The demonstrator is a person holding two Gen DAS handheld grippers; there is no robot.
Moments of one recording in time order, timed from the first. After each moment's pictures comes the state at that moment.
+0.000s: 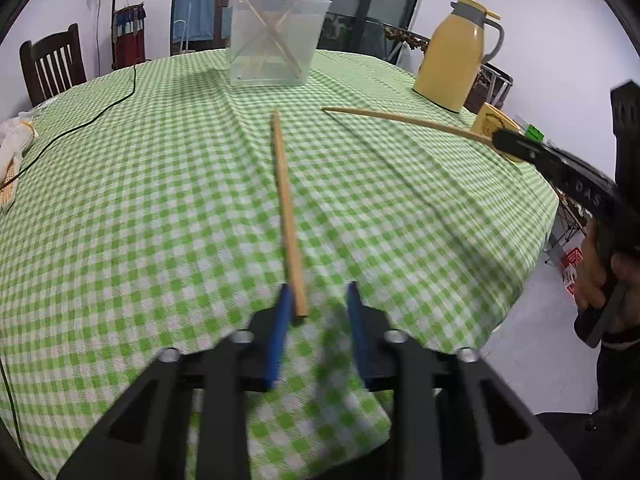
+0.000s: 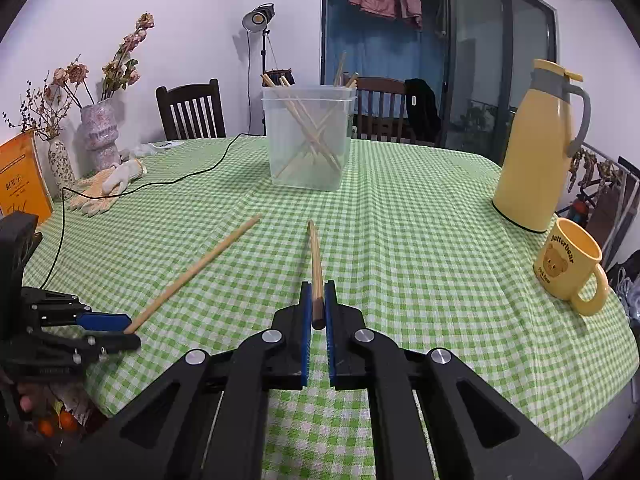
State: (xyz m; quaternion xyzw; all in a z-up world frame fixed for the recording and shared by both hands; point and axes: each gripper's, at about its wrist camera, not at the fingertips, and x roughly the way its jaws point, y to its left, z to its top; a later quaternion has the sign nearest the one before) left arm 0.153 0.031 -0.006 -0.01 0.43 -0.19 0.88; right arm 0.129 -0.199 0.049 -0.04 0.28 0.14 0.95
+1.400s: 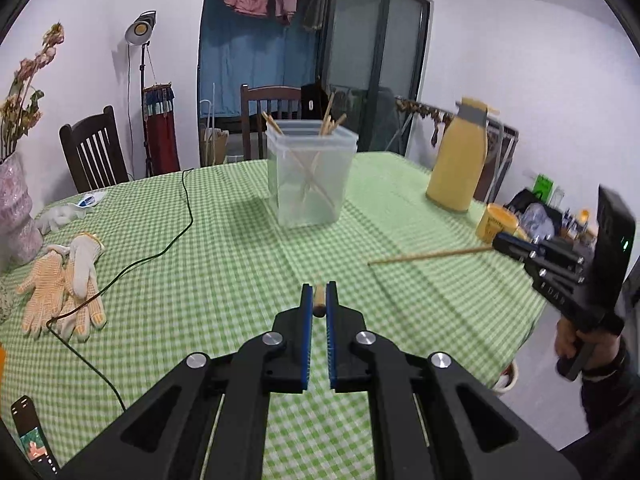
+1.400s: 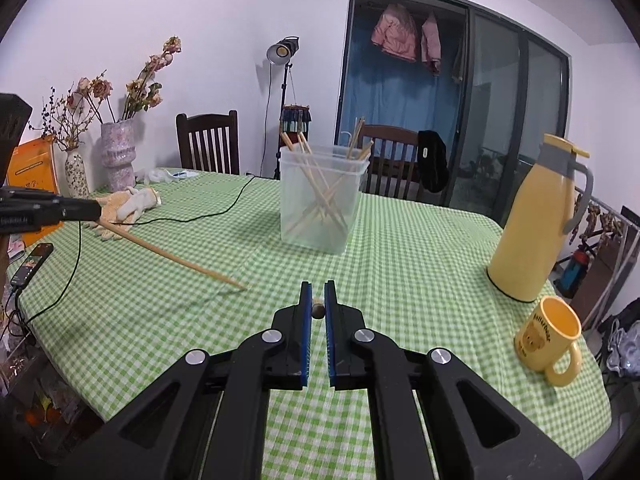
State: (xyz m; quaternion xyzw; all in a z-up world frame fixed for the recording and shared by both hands) left arm 0.160 0.085 0.153 -0.01 0.30 -0.15 0.94; right arm 0.129 -0.196 0.106 -0.07 0.21 0.17 0.96
